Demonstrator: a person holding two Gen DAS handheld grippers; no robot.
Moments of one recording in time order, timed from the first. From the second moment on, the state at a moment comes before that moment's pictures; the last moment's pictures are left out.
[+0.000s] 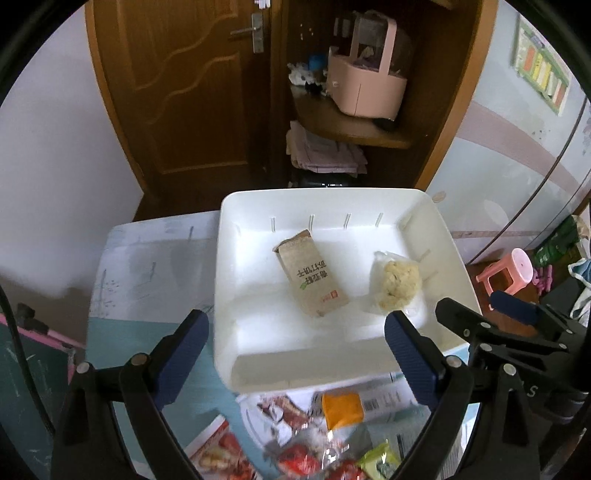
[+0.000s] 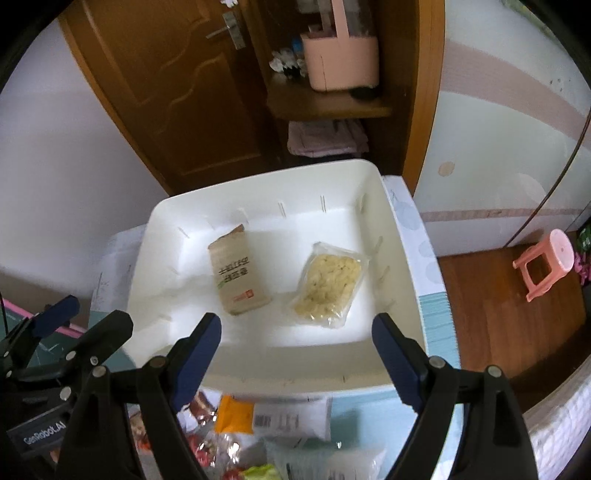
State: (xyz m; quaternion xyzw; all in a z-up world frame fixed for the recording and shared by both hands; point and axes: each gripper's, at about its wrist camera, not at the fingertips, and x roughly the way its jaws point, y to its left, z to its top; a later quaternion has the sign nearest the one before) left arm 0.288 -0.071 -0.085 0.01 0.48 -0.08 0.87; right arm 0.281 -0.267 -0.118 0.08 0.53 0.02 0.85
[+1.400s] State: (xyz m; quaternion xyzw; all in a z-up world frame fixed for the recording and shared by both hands) left arm 0.058 -0.005 -0.046 0.02 0.44 -0.04 0.90; right arm 0.064 -0.243 -0.050 0.04 0.49 0.06 0.87
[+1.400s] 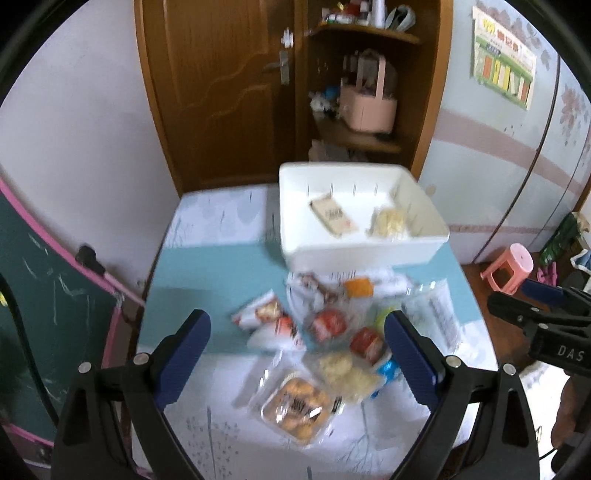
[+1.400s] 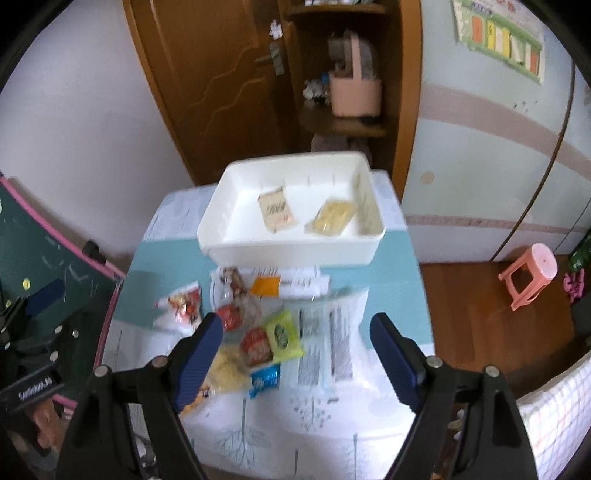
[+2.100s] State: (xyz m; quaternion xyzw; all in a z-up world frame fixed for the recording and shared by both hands) left arm 0.040 0.011 -0.202 0.03 0.57 -0.10 0.82; right arm 0.069 -0.171 -0.172 0.03 0.61 0.17 0.77
